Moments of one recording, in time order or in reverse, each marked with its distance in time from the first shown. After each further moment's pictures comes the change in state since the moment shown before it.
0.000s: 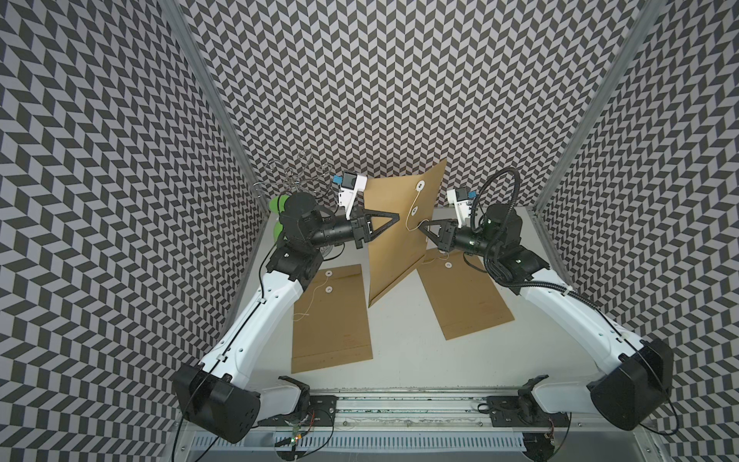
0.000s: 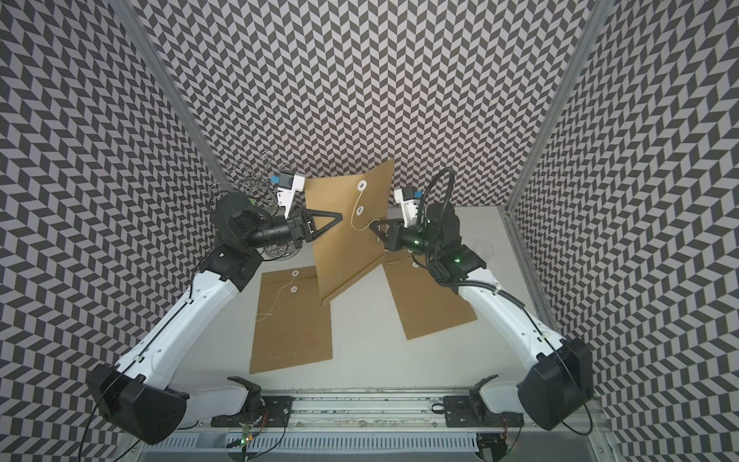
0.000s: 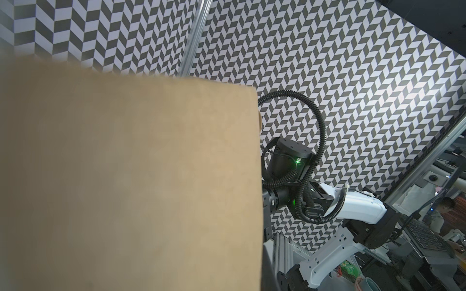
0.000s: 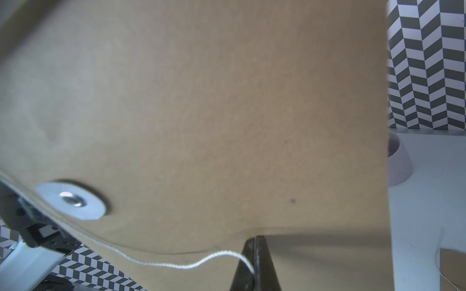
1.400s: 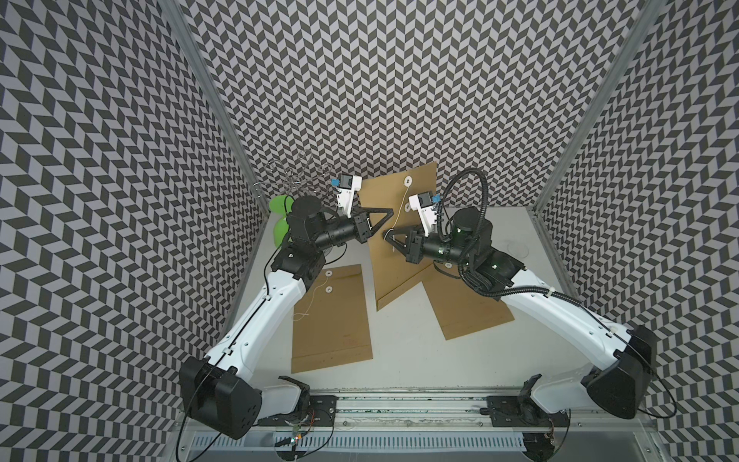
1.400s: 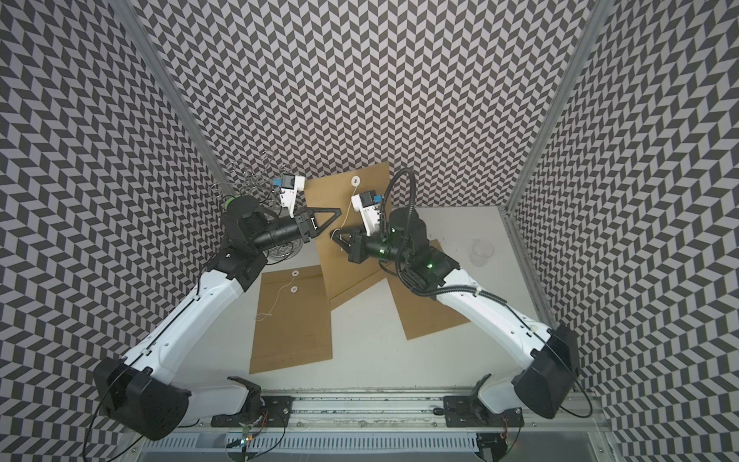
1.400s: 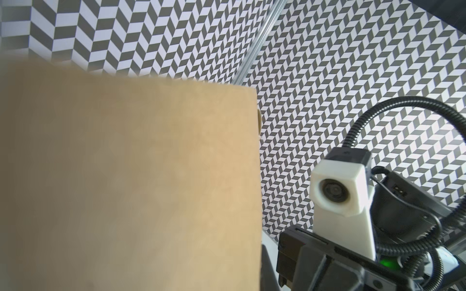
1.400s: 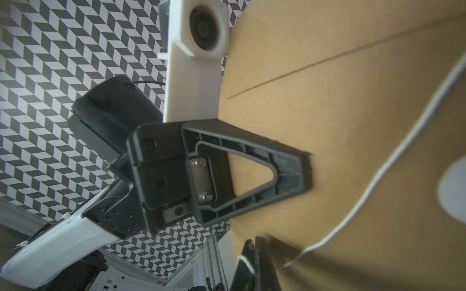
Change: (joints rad) left arm 0.017 0.019 -0.045 -0.027 -0.208 -0.024; right arm 0.260 0.062 0.123 -0.011 0.112 -0.036
